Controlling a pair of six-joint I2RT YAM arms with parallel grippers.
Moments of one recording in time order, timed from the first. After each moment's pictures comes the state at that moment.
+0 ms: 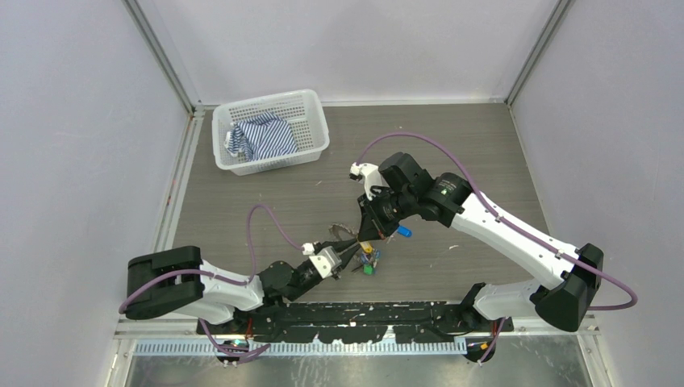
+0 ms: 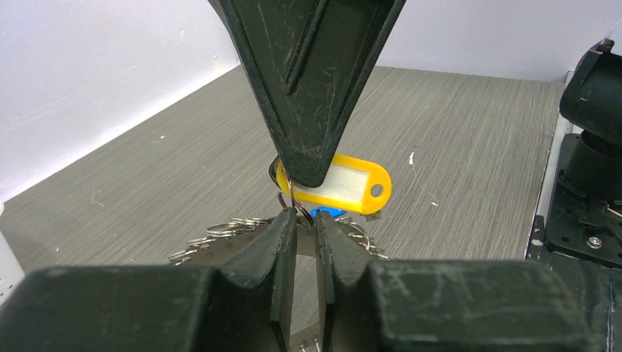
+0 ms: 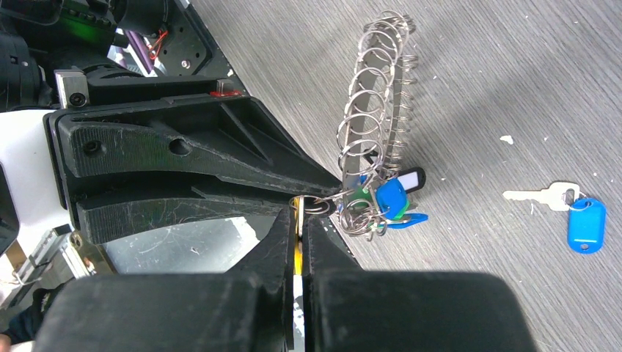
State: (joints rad) left arm -1.32 1.29 0.17 1.36 -0.33 0.24; right arm 0.84 1.28 1.24 -0.83 -0.41 0.21
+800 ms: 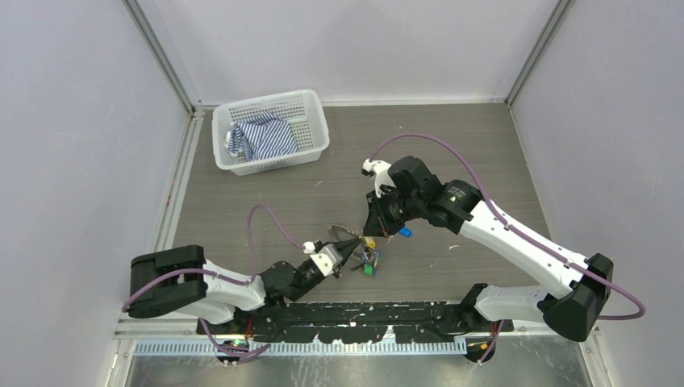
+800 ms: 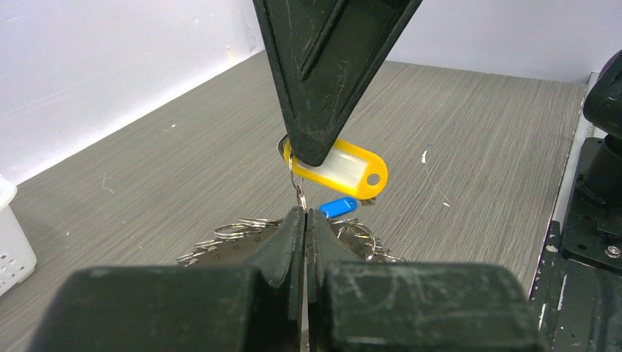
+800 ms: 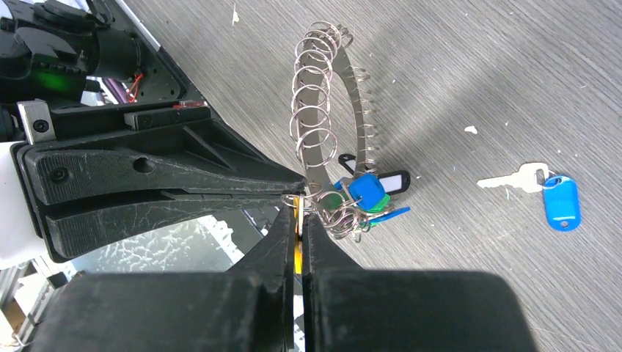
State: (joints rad) left arm -1.33 1.31 0.18 1.36 -0.38 0.23; right arm 0.81 1.21 1.16 -0.76 -0.31 0.29
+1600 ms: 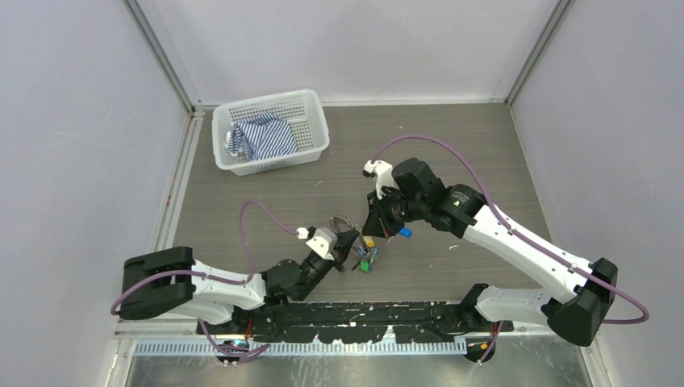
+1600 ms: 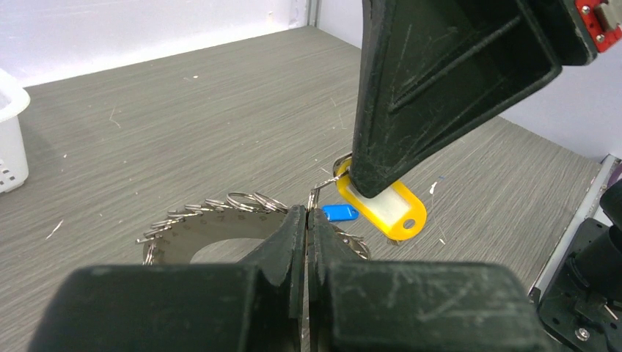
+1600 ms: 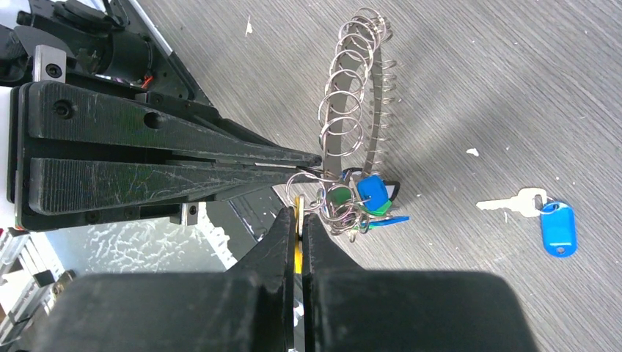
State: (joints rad) left arm -1.35 1.25 0.26 1.19 -0.62 0.00; right arm 0.82 1.17 1.11 -0.69 -0.33 0.26
